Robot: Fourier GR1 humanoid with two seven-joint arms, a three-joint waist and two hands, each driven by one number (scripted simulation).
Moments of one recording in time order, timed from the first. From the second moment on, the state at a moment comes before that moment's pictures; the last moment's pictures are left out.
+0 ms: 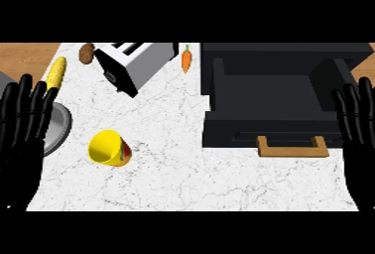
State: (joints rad) left arm -0.02 0.14 -0.01 -2.10 0.02 0.00 0.00; right arm 0.00 -0.08 -0.01 -2.10 -0.01 0.02 -0.03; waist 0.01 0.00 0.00
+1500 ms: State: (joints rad) left arm -0.12 0.27 0.19 -1.32 0.30 -0.45 -0.20; right arm -0.20 -0.15 -0.05 -1.88 -0.07 0.14 0.06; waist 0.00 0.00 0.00
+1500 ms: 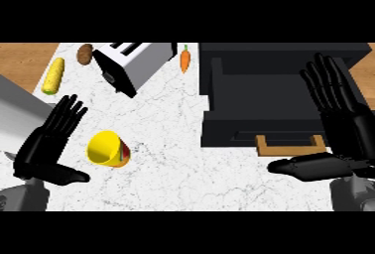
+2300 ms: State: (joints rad) left arm -0.31 0.31 0.20 -0.61 0.03 -0.44 -0.68; right arm -0.27 -0.17 -0.09 -1.88 -0.09 0.15 0.12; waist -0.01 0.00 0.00
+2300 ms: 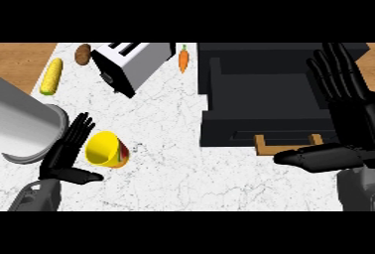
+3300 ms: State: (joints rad) left arm -0.47 0.29 0.20 -0.22 -0.07 -0.33 -0.94; right arm -0.29 -0.19 -0.12 -1.86 -0.13 0.19 0.13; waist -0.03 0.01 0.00
